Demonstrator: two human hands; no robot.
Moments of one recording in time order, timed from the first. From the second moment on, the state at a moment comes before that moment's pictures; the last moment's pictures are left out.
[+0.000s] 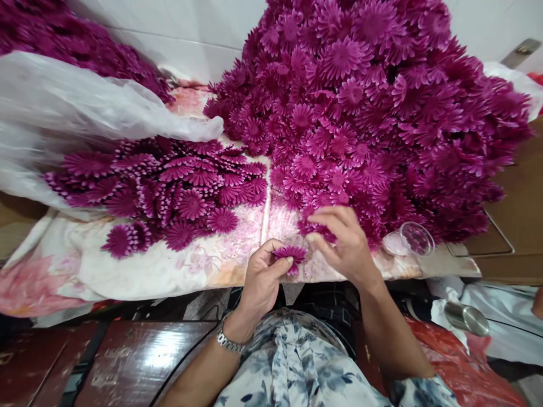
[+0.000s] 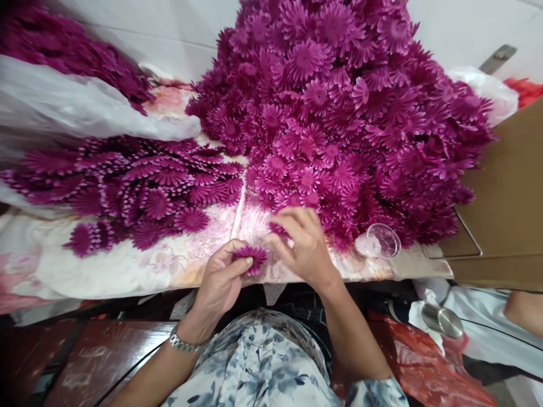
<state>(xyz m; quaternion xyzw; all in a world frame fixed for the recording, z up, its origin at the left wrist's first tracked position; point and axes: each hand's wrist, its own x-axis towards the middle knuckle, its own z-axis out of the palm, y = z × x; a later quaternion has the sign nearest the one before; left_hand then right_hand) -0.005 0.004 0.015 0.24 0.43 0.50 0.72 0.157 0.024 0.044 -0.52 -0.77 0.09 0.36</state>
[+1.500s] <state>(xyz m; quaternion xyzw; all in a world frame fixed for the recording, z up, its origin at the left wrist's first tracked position) 0.006 0.000 0.006 0.20 0.41 0.49 0.75 0.138 0.003 0.006 -0.51 -0.76 0.17 0.37</state>
